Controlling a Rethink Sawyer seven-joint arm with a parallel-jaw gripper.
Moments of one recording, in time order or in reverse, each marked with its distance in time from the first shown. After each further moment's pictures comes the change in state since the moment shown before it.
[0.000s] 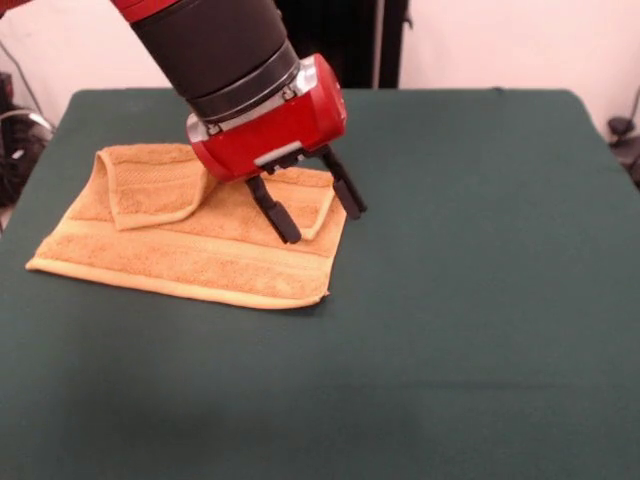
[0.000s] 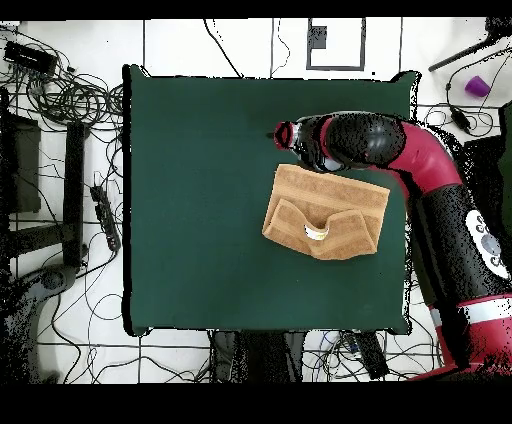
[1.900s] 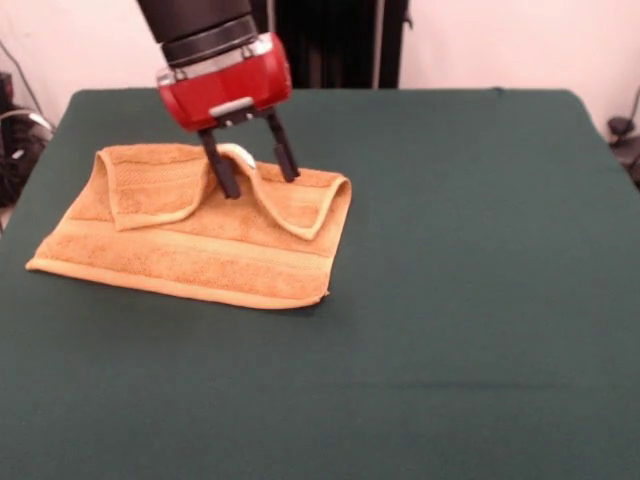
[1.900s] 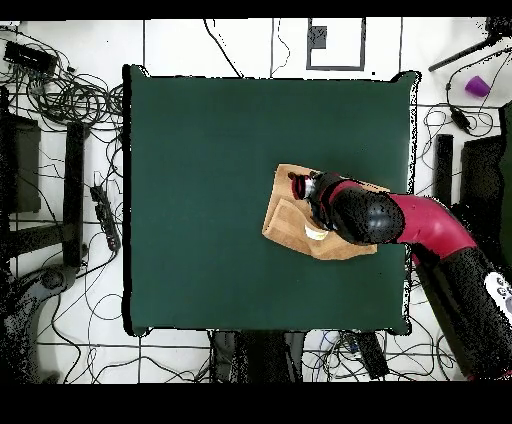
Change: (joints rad) arm -0.142 -0.152 -0.052 0.396 -0.137 -0.412 0.000
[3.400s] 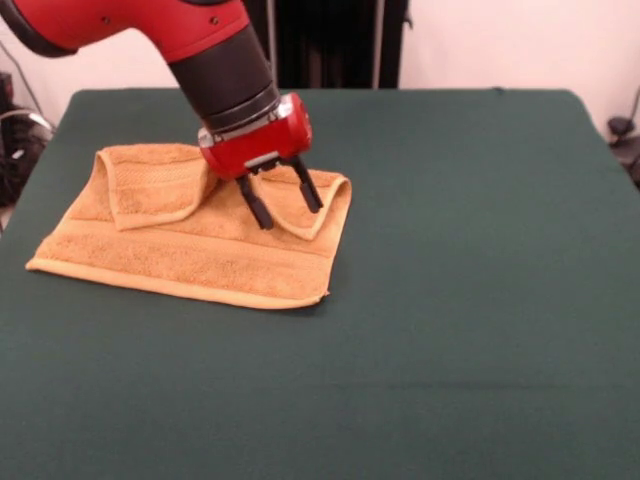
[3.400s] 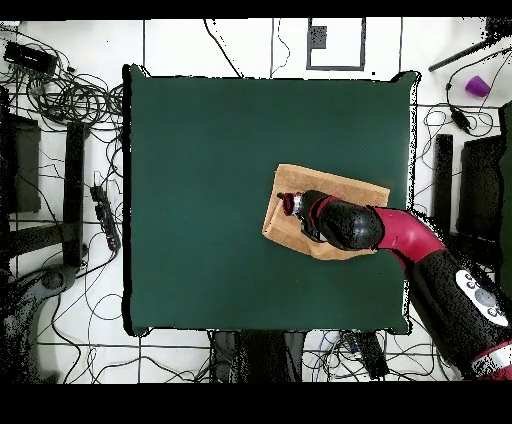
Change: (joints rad) arm -0.016 0.170 -0.037 -0.012 -0.061 0.000 0.000
